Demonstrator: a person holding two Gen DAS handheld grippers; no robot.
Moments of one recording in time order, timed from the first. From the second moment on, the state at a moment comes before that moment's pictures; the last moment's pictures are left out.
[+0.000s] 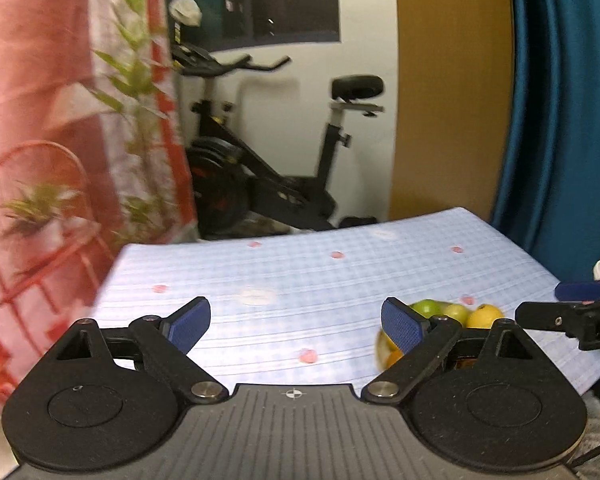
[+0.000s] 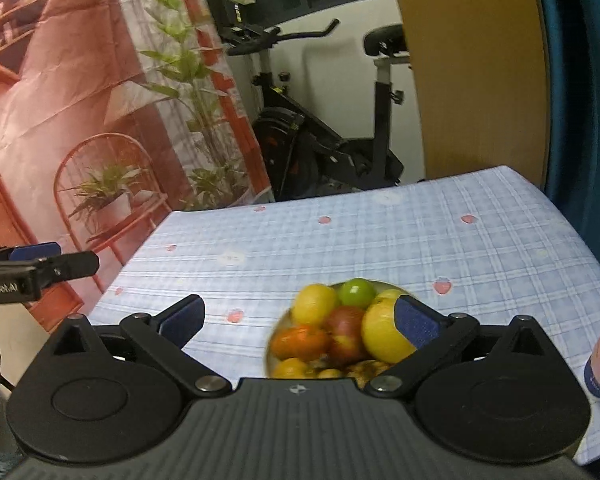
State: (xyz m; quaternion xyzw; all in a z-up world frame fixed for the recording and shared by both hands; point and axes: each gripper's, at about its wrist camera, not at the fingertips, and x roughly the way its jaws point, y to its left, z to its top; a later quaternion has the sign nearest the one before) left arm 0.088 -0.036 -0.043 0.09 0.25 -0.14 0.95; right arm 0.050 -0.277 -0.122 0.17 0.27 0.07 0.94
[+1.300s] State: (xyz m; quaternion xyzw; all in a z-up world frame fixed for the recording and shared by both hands) left arm 0.024 -0.017 -0.032 0.05 0.21 -0.10 0.97; right arm 0.000 -0.208 -0.103 0.09 0.25 0.04 0.96
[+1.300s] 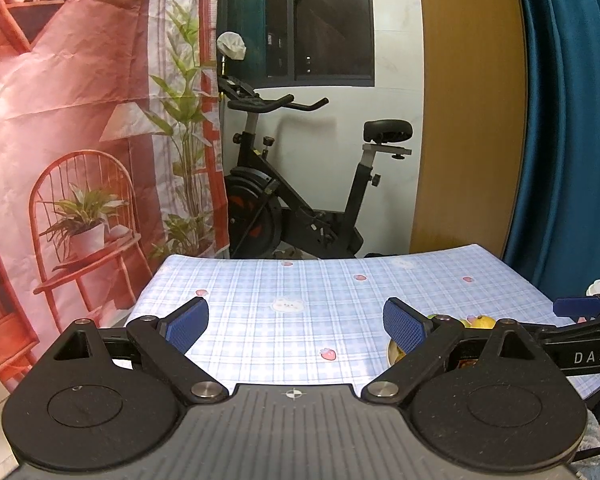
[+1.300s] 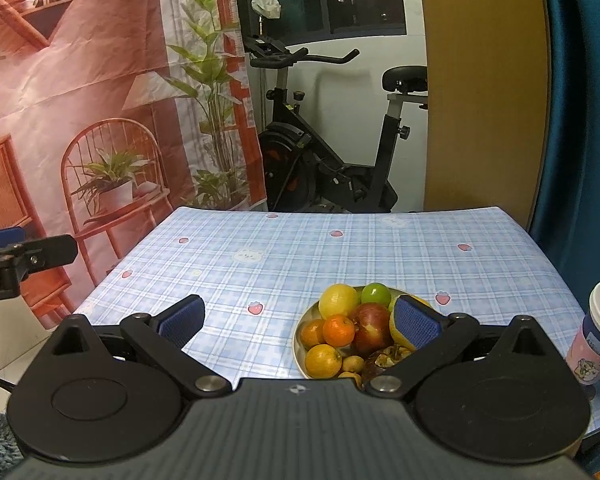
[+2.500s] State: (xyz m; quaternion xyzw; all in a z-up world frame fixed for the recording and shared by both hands) left arm 0.026 -0.011 -0.034 0.04 0.22 -0.10 0.97; right arm -0.004 -0.209 -0.102 0.10 0.24 0.04 0.96
